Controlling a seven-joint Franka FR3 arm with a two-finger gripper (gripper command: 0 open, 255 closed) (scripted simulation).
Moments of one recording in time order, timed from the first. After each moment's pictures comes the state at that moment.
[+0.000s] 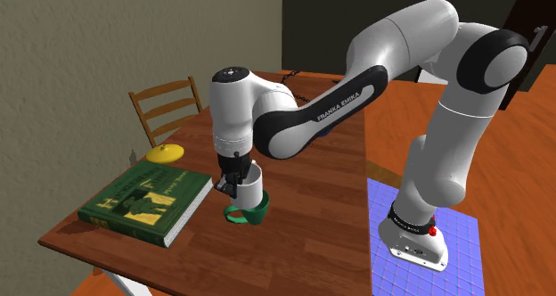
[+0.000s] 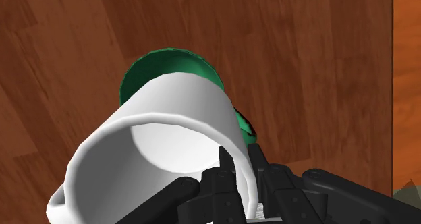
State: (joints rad) arm 0.24 -0.01 0.46 -2.06 -0.09 2.13 0.64
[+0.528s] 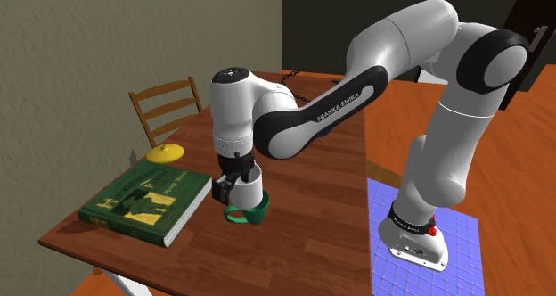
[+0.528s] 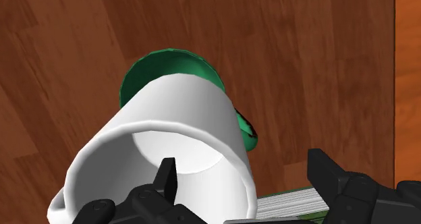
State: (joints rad) arm 0.24 -0.01 0.46 -2.06 -0.09 2.13 0.64
